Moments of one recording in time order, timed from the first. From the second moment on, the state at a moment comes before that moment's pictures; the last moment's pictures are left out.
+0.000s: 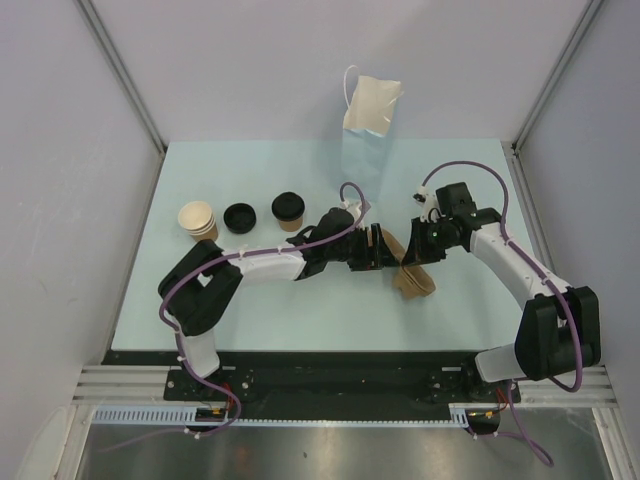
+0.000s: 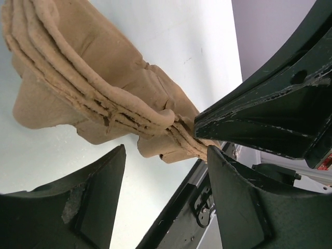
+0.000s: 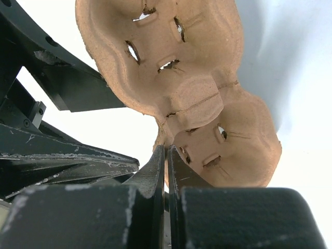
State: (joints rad) left arm -0.84 1.82 1.09 0.21 0.35 -0.89; right arm 0.24 1.40 1.05 -0.73 -0.43 0.20
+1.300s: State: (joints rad) left arm -0.84 1.93 1.10 0.12 0.26 -0.85; right arm 0.21 1.37 1.04 -0.72 -0.49 0.23
